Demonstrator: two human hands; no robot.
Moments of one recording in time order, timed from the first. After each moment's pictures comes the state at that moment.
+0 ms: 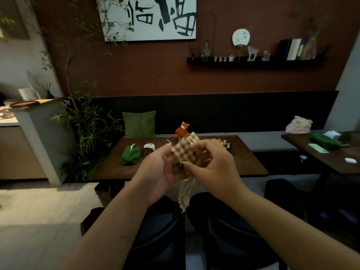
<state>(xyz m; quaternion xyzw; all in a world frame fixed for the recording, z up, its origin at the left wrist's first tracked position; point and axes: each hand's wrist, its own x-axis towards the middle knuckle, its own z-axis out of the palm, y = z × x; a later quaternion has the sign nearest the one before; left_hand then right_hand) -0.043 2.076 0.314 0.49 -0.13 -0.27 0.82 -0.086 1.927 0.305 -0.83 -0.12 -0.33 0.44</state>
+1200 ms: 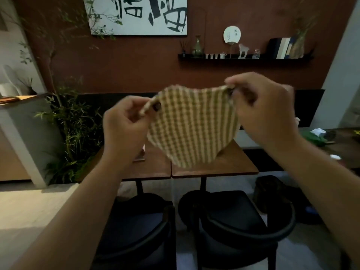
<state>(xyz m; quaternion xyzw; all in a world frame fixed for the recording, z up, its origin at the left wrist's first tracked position) -0.004 2.080 0.358 0.67 -0.30 0.36 0.57 -0.077 1.838 0.398 -0.80 -0.14 -0.55 0.19</state>
